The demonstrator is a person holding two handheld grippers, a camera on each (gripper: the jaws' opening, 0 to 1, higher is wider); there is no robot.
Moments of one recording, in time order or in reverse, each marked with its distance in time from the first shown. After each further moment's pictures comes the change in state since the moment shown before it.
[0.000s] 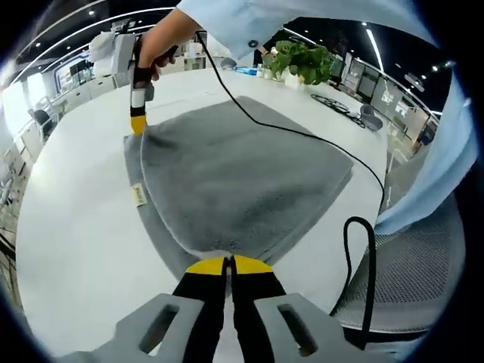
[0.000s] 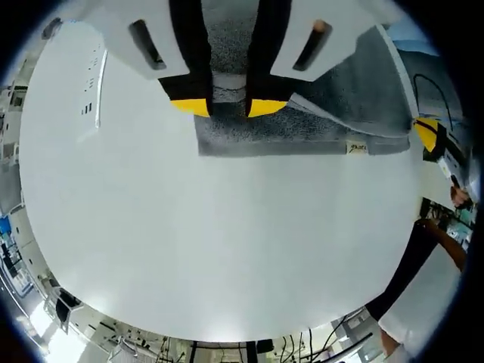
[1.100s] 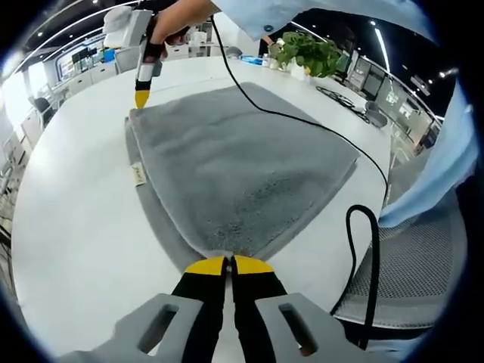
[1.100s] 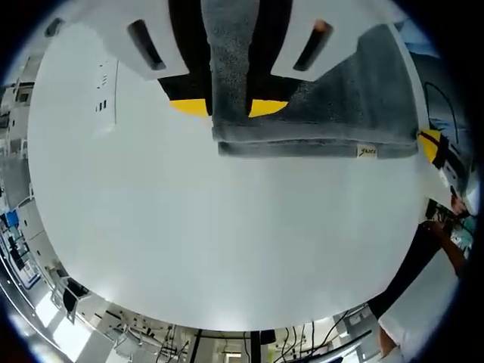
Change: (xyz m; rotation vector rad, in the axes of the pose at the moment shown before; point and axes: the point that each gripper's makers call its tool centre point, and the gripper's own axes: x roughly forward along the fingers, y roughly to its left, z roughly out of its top) left arm 0.005 0.001 -0.017 -0.029 0.057 -0.002; right arm -0.005 -0.023 -0.002 -0.022 -0.061 -0.056
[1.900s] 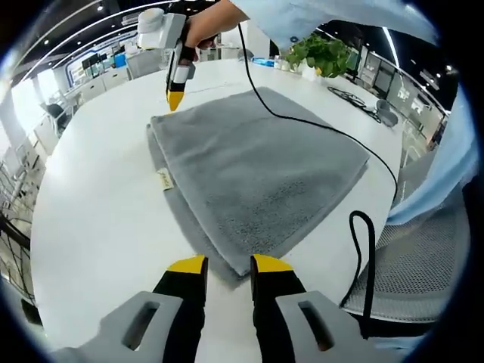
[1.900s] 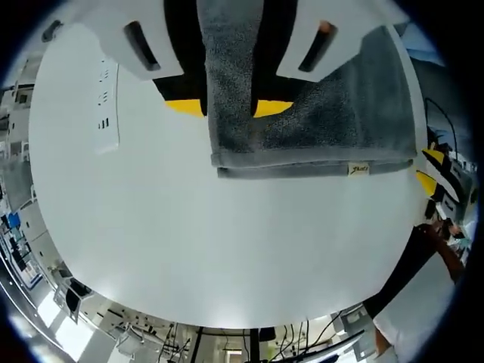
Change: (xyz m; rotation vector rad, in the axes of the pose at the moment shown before) left arm -0.026 0.017 0.013 0.044 -0.032 0.099; right arm -0.024 0.005 -0.026 0.007 -0.023 -0.010
